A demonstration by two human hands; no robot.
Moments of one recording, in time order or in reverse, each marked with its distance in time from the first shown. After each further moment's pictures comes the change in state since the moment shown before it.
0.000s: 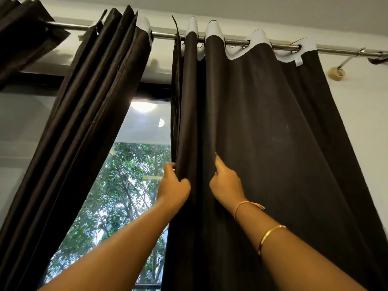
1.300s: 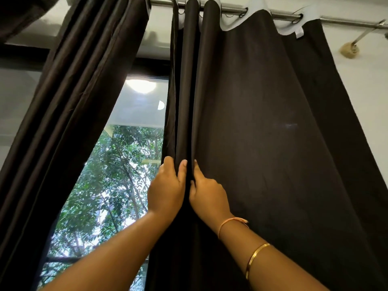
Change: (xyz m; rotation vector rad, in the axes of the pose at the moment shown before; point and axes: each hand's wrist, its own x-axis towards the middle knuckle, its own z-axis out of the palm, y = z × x) left_hand -0.026 -0.041 0.011 0.334 0.247 0.265; right_hand -0.048 0.014 0.056 -0.216 -0.099 -0.174
